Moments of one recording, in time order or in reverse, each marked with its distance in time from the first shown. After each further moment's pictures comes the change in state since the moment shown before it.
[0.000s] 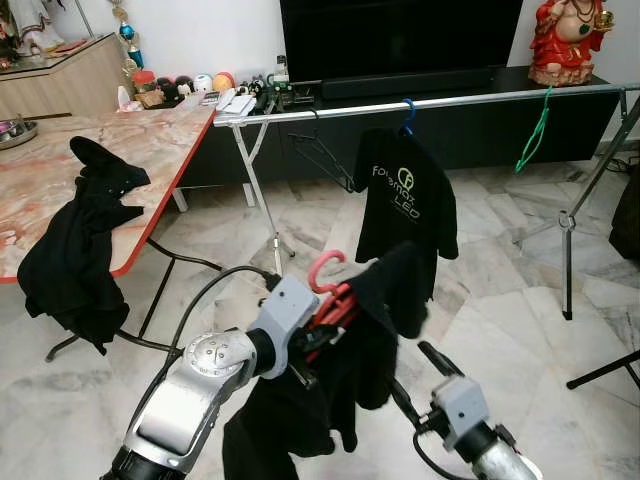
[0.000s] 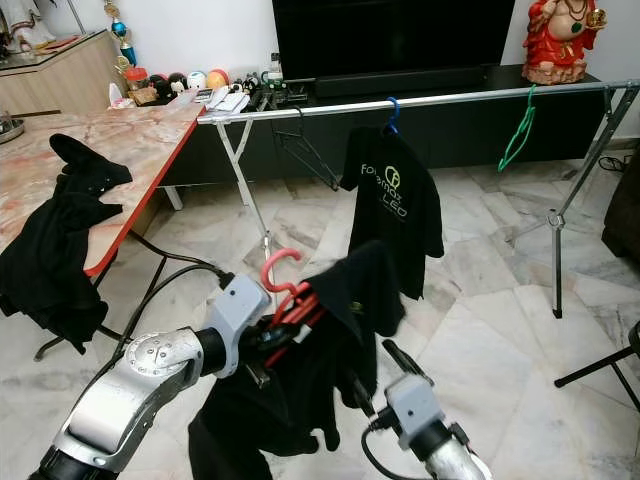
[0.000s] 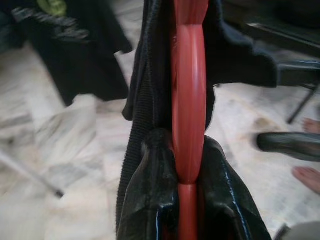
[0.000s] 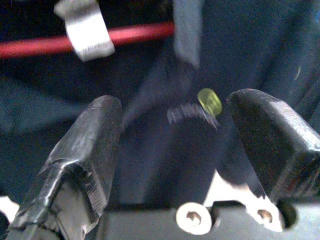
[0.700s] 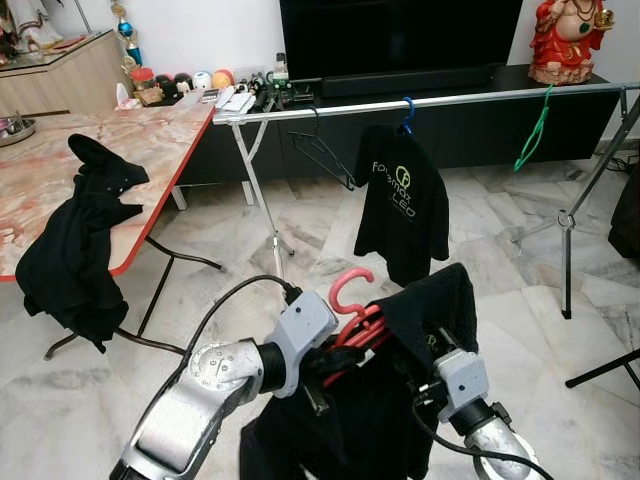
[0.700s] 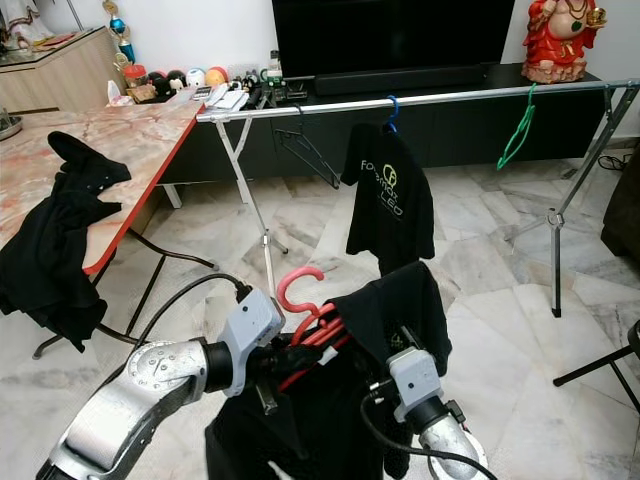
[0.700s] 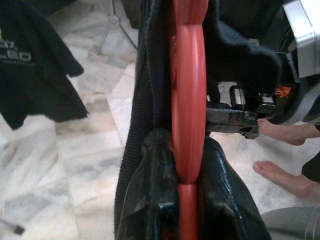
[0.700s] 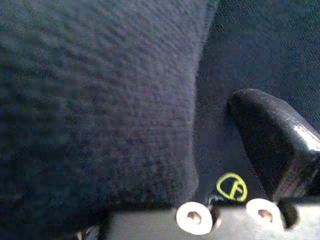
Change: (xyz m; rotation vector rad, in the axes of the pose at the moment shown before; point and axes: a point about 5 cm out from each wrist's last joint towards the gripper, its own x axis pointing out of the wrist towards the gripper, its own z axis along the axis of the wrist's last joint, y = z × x) left arm -0.003 -0.019 0.003 0.031 -0.085 -0.182; right arm 0.017 -0.012 0.013 0.038 -0.057 -0.106
